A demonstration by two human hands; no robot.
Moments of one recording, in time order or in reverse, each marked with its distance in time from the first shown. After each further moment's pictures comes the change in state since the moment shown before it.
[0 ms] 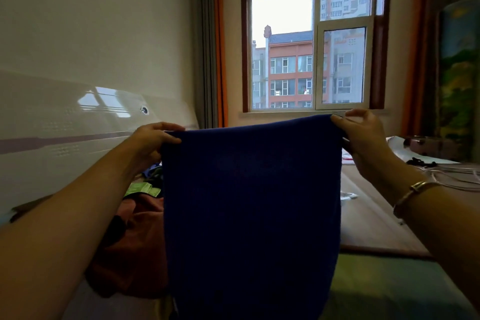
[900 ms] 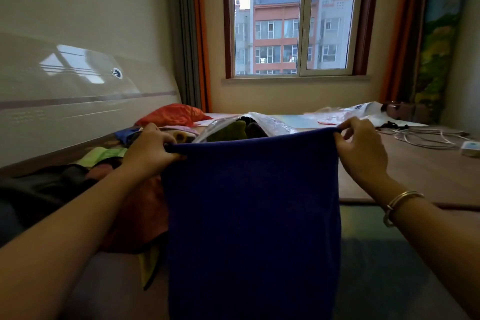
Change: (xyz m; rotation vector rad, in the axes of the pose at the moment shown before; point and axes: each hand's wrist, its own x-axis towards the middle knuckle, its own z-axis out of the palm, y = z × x) left_hand -0.031 -0.090 0.035 1.032 0.020 0.322; right_hand -0.044 0.089 -0.060 -0.902 0.172 -0.343
